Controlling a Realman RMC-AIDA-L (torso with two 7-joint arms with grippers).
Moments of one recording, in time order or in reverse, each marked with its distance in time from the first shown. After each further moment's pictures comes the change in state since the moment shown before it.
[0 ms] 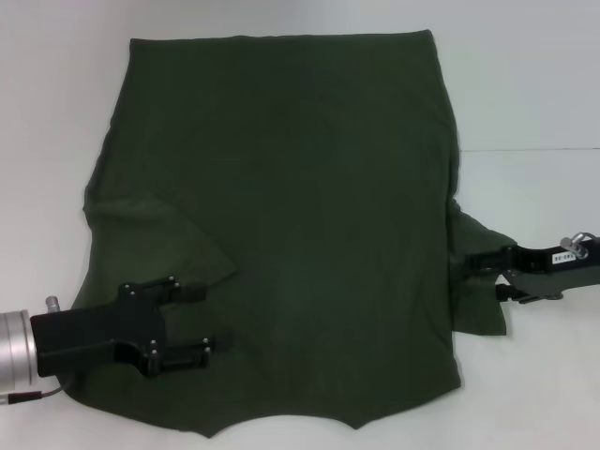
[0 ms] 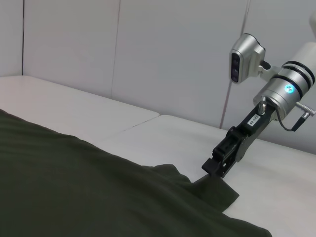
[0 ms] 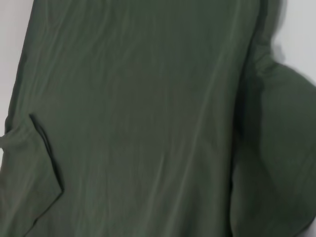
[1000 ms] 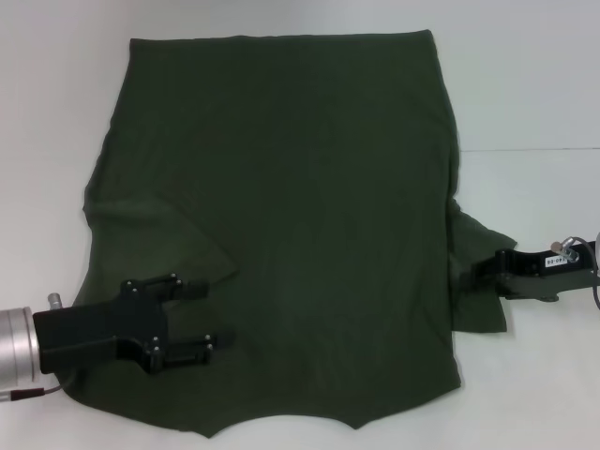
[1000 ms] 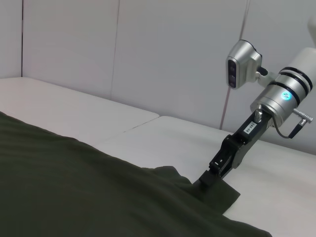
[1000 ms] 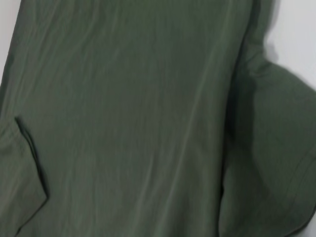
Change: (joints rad) left arm -0.006 -0.002 0.000 0.000 -0.001 -0.004 0.000; right arm 0.013 0.010 -0.015 0.034 -0.002 0.064 -0.002
